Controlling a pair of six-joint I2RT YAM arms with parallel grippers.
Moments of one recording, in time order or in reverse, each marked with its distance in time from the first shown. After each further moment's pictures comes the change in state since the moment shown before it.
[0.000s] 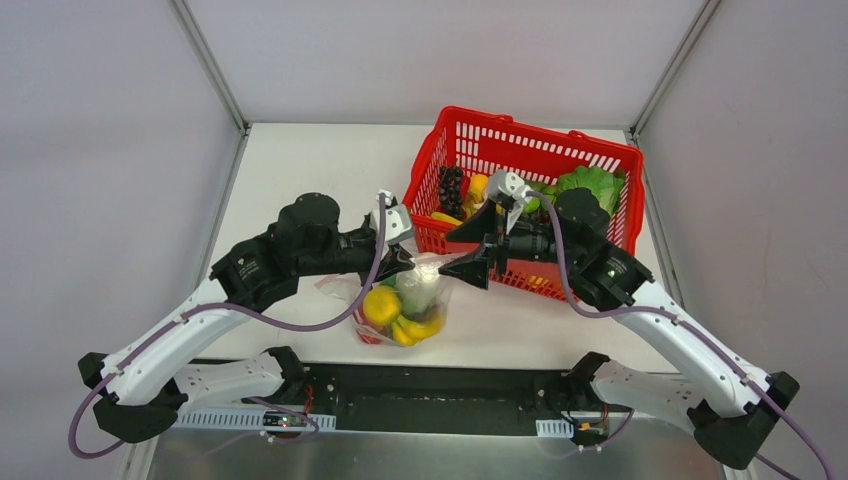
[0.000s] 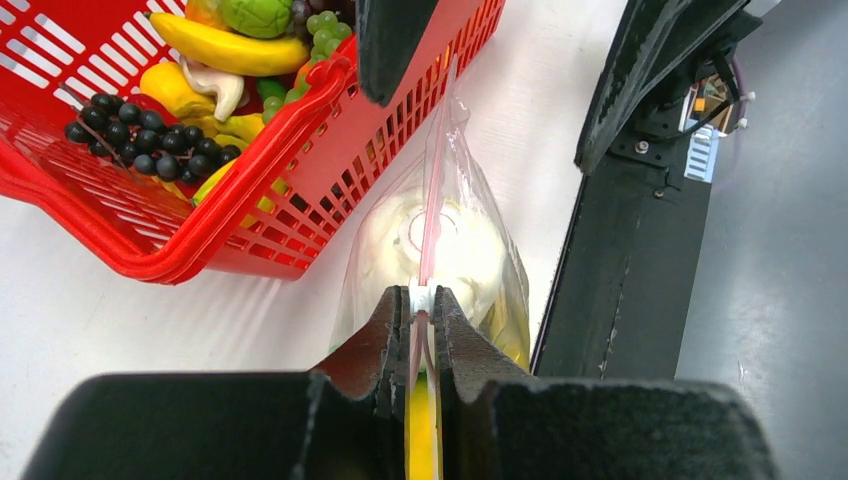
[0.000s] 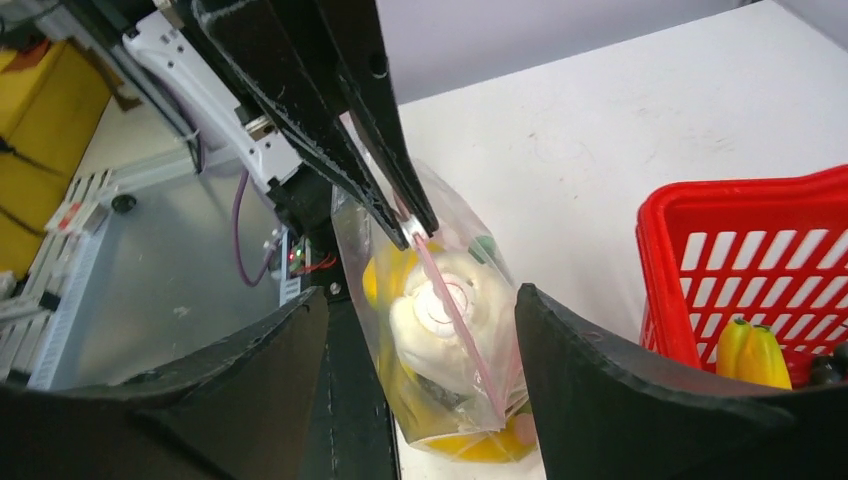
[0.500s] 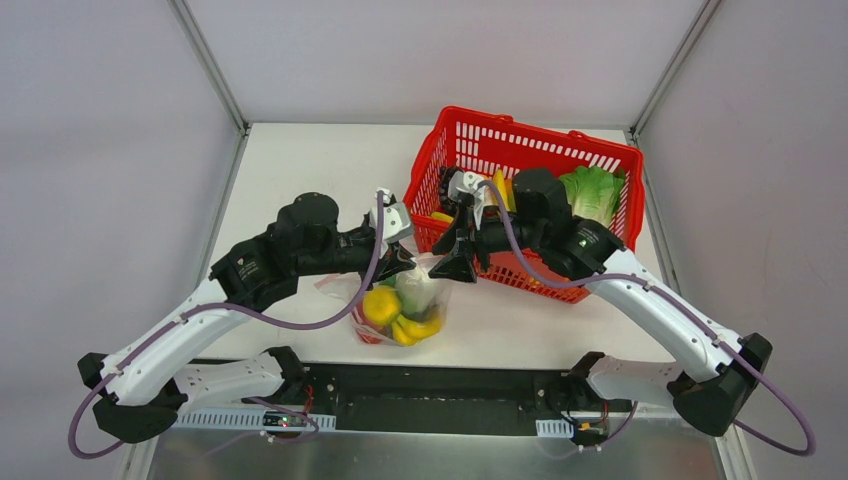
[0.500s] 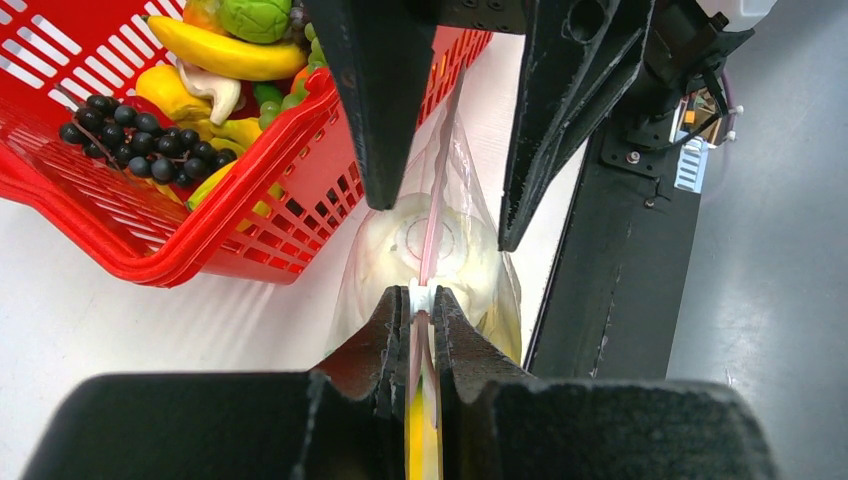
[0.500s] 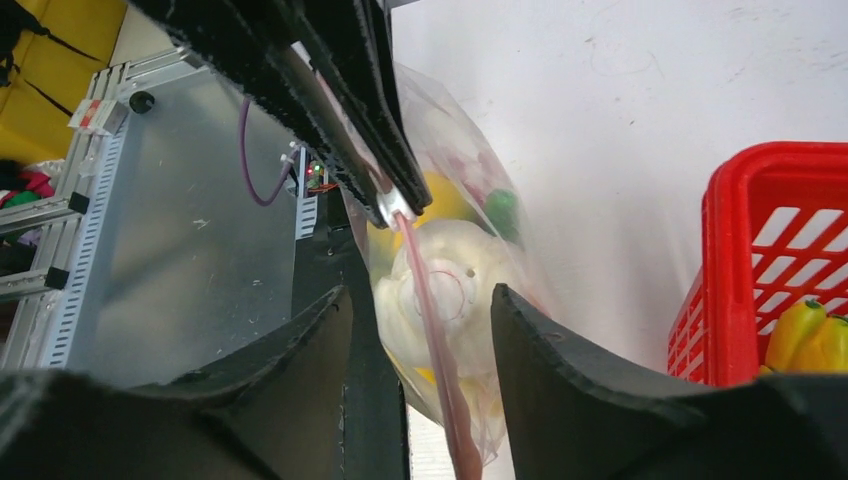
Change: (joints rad) left arm 0.000 -0.002 0.000 0.020 0.010 -0.031; right arm 0.011 0.227 0.193 -0.267 -0.120 -0.182
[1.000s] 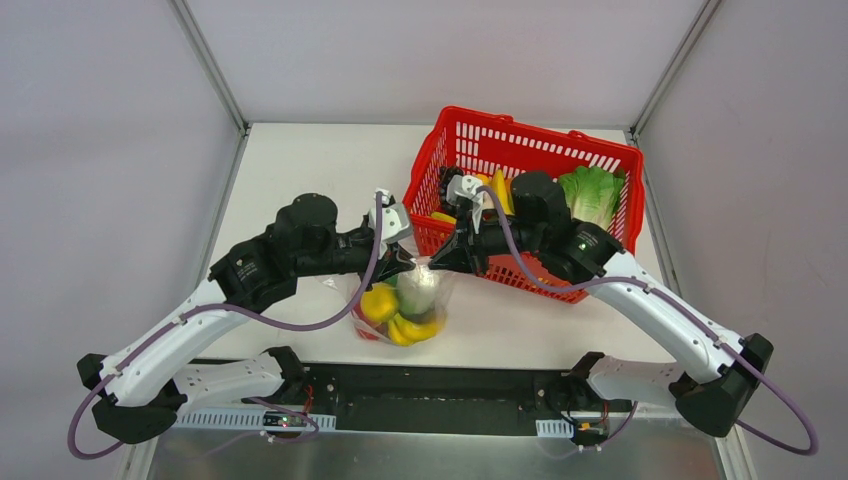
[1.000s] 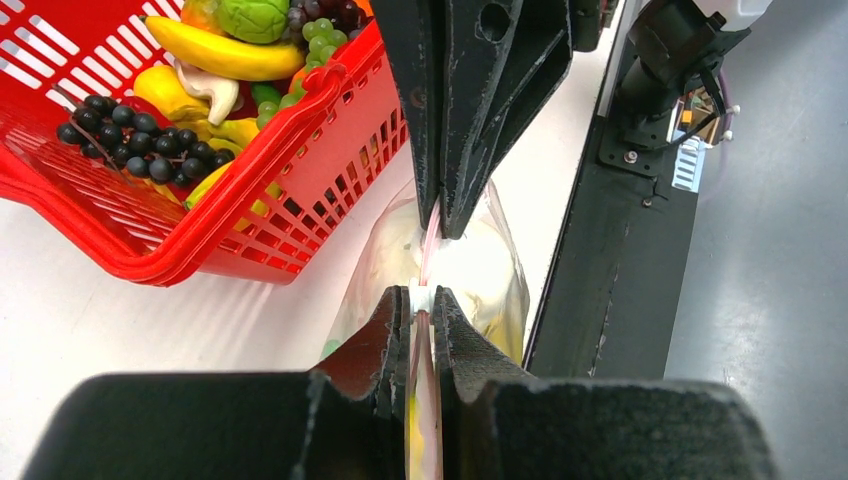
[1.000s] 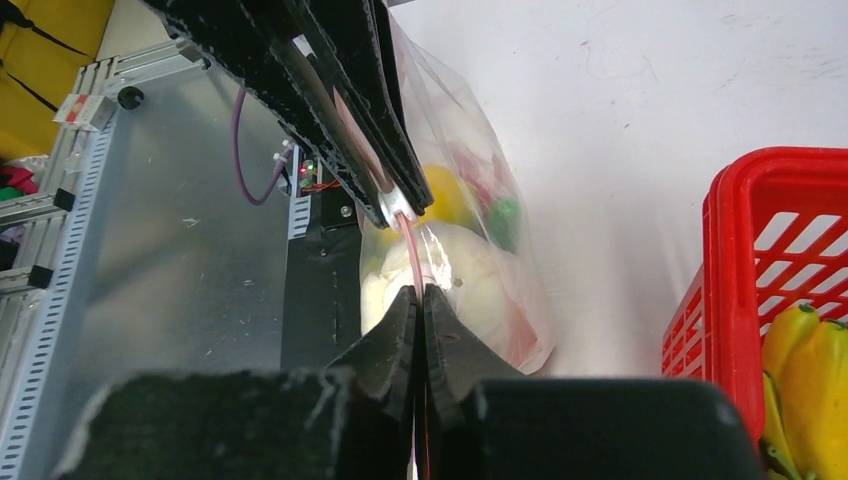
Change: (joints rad) left arm 0.000 -0.007 -0.003 0.000 0.004 -0.003; right arm 0.023 -0.003 -0.004 -0.011 0.015 -0.019
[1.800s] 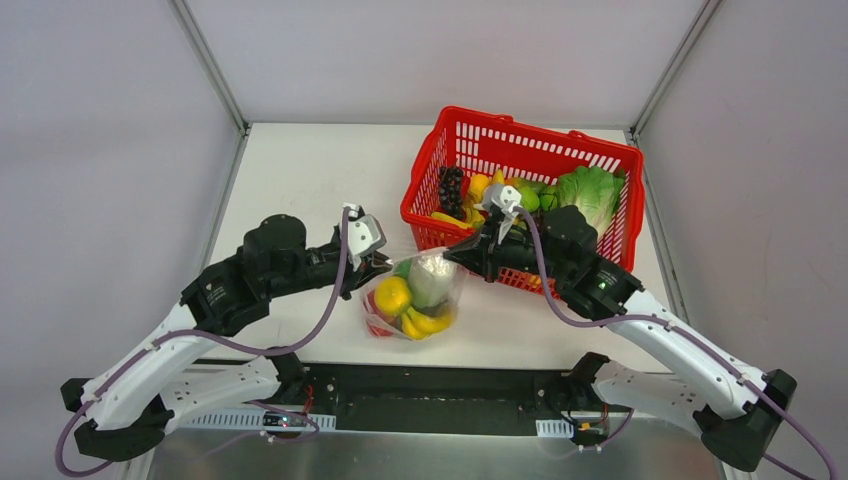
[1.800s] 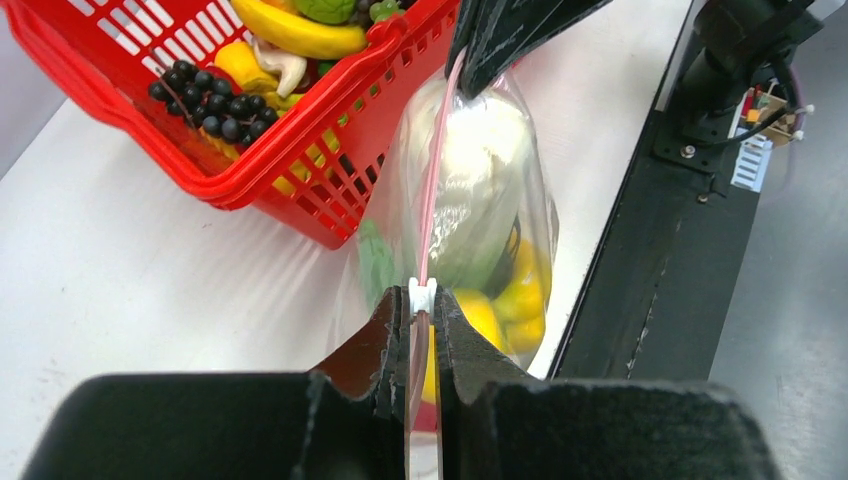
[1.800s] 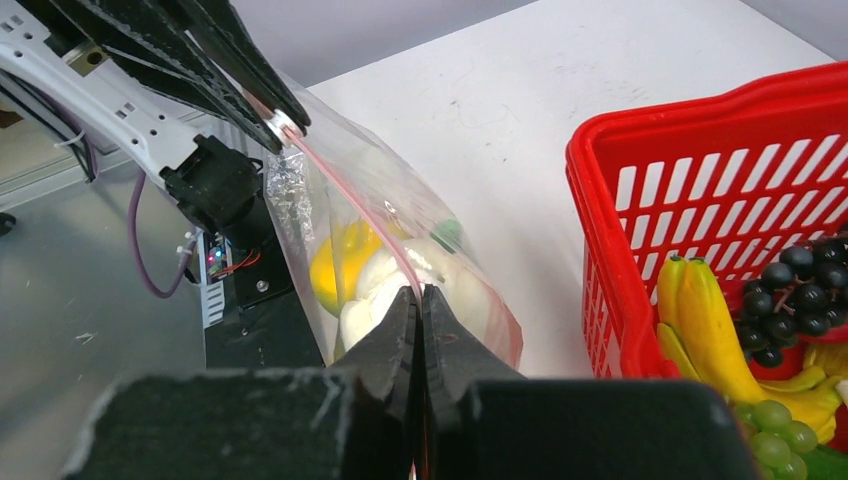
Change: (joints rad) left arm 0.000 -0.156 -0.079 -0.027 -0.124 0.023; right arm 0.017 -0.239 -0.281 0.291 0.307 0.136
